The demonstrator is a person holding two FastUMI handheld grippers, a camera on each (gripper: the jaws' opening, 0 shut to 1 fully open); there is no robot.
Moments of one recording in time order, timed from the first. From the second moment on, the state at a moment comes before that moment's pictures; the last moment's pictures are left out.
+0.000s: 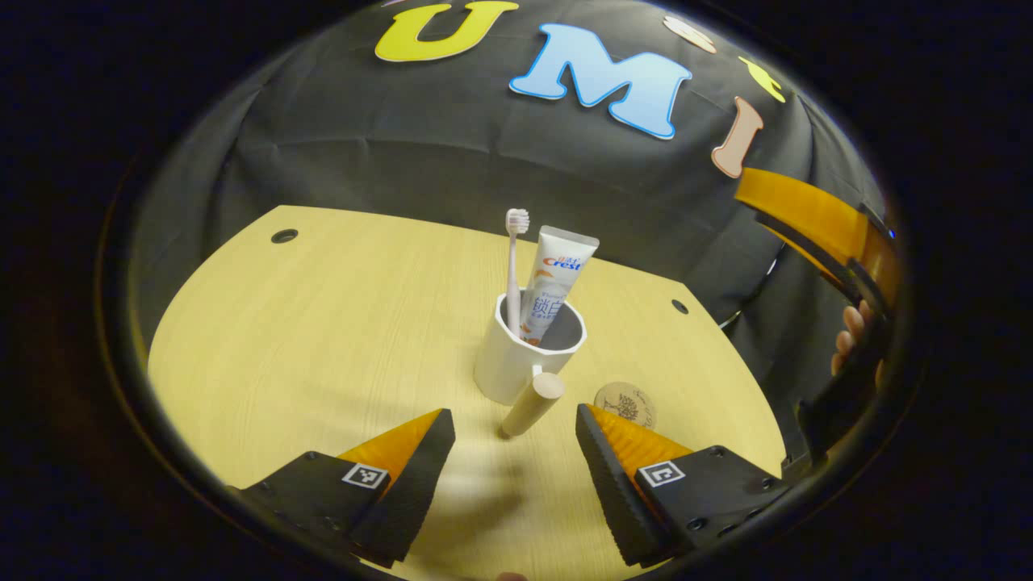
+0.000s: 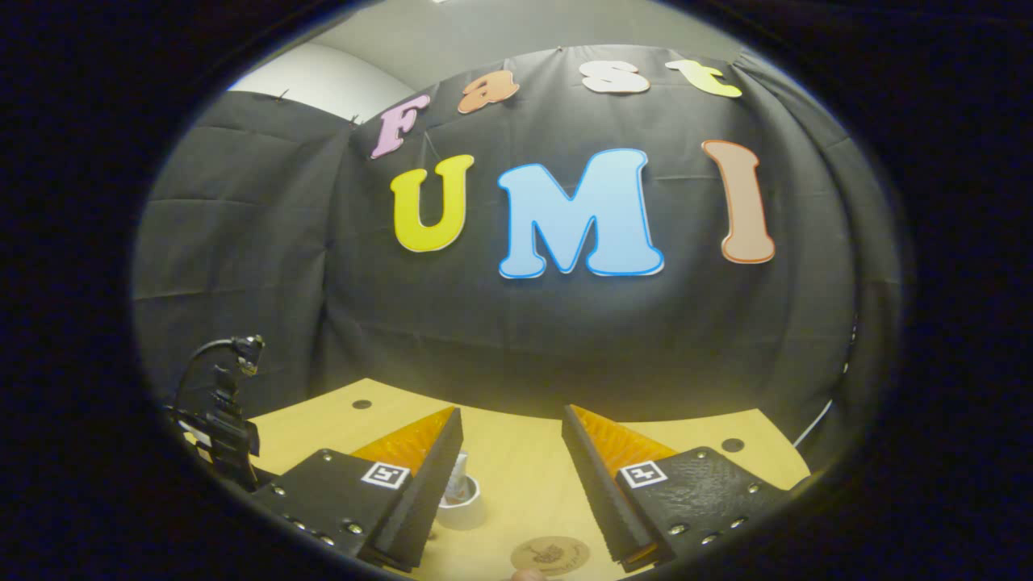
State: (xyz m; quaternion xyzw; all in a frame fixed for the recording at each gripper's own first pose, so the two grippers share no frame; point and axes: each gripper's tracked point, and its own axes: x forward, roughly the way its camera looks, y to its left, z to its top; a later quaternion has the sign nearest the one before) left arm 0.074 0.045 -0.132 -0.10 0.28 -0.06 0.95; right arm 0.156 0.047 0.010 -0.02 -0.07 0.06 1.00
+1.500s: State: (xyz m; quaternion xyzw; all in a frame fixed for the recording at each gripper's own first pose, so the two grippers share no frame) left arm 0.127 0.028 -0.182 0.00 0.47 -0.04 0.88; right arm 0.091 -0.037 -0.013 0.00 0.01 -0.03 1.00
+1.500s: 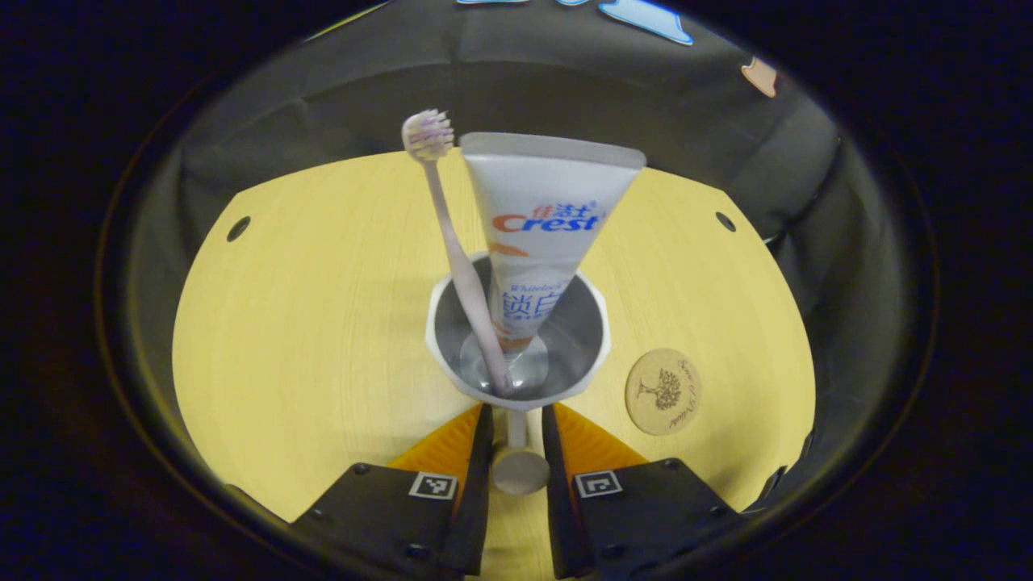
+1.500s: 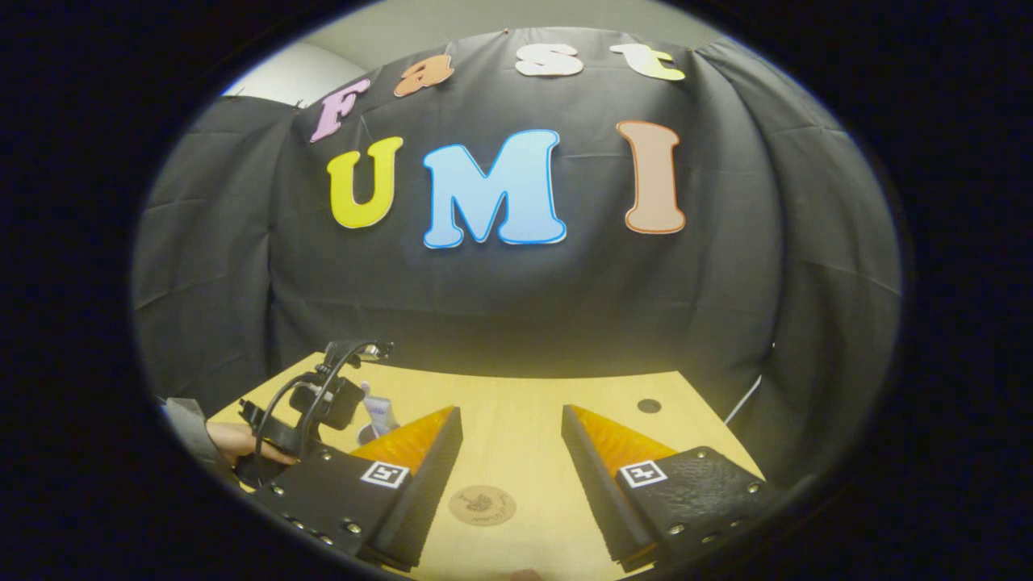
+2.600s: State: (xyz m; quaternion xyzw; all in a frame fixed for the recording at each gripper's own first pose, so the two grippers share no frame) left arm 0.111 -0.076 -0.168 0.05 0.43 -0.11 0.89; right arm 0.050 -0.071 -0.015 0.02 -0.01 -0.06 1.00
